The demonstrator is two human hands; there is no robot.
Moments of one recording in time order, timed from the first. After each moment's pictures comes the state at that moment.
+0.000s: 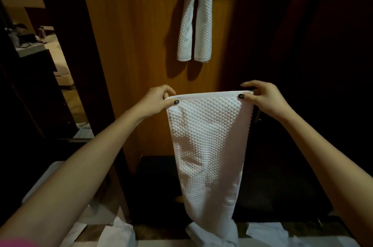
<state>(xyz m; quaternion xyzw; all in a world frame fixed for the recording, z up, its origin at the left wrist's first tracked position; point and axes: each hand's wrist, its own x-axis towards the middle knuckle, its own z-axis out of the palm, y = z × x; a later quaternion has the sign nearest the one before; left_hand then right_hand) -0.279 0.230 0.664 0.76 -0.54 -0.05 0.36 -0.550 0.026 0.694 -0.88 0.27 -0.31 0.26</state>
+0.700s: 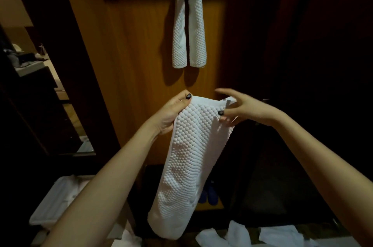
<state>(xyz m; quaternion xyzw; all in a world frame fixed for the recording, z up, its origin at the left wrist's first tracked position) -0.332 0.203 0.667 0.45 -0.46 -0.44 0.63 -0.530 0.052 0.702 -0.83 0.20 -0.10 0.51</state>
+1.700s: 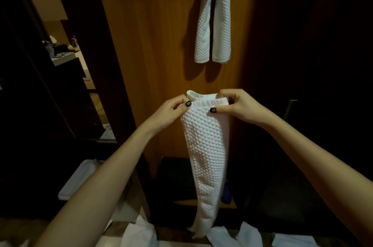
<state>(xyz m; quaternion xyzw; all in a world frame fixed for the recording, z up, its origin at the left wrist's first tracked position) -0.296 0.250 0.657 0.64 -0.55 -0.19 0.51 -0.468 0.080 0.689 -0.87 0.04 -0.18 0.47</state>
